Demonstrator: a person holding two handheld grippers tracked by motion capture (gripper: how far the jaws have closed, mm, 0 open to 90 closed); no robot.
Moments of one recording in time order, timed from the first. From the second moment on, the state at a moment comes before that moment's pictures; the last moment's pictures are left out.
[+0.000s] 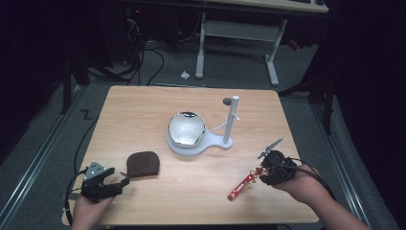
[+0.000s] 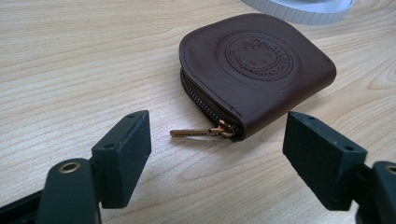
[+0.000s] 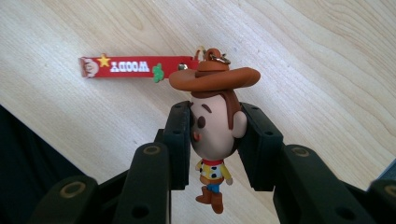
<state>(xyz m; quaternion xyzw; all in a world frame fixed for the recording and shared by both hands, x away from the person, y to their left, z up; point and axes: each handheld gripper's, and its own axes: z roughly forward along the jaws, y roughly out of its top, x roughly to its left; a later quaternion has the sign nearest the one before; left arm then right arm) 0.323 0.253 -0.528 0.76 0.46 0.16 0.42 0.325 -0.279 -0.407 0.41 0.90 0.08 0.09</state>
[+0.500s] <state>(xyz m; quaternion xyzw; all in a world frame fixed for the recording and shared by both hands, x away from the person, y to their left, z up) 0.324 0.254 -0.529 0.76 0.47 0.16 0.42 0.327 -0.276 -0.380 0.42 0.90 0.09 0.09</state>
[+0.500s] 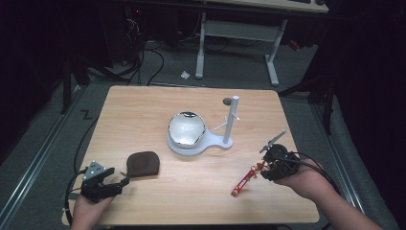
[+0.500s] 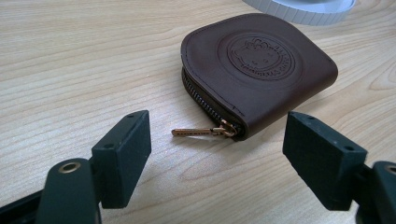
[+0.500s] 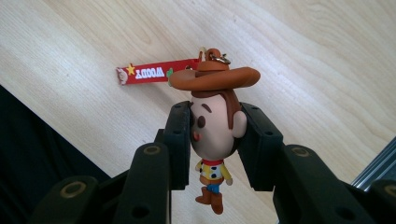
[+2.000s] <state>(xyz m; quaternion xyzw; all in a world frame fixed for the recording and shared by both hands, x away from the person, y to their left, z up) 0.324 0.258 -0.529 0.76 0.47 0.16 0.43 0.366 -0.251 -0.304 0.40 0.90 0.10 0.15</state>
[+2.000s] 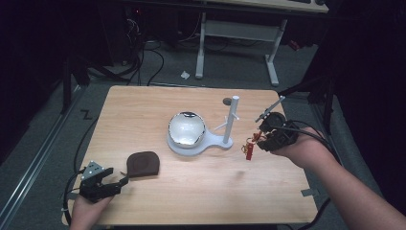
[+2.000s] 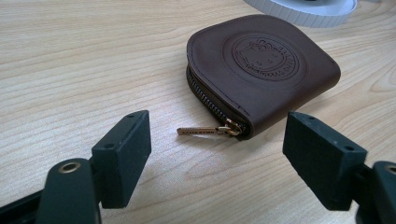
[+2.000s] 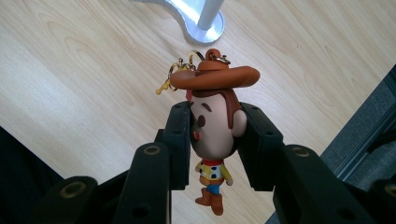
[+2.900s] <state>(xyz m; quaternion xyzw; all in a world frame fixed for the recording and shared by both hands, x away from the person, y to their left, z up) 0.325 0.259 -0.530 0.76 0.47 0.15 0.43 0.394 -0.222 -0.276 0.38 0.90 0.12 0.17</state>
